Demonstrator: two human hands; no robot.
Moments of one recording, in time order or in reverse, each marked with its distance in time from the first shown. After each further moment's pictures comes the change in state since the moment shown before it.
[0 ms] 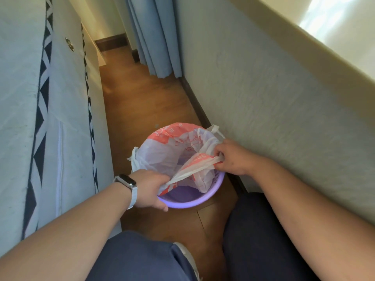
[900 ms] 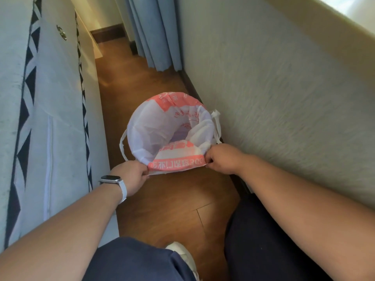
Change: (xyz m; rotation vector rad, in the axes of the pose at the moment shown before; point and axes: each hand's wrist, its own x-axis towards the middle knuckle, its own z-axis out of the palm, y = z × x) left_hand 0.028 -0.057 0.029 -0.067 0.314 -0.295; right_hand 0.041 0.005 0.035 -0.211 -0.119 -0.099
